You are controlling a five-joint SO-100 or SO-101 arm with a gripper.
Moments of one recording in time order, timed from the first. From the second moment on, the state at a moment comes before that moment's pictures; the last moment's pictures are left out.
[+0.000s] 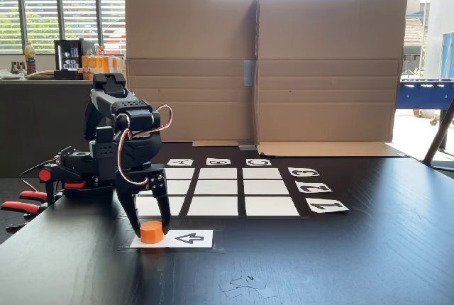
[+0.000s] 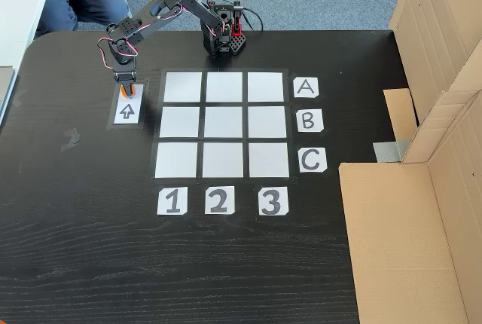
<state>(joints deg) 54.1 52.6 63.7 79.7 20.3</state>
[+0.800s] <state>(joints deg) 55.6 82.5 68.5 86.1 20.3</state>
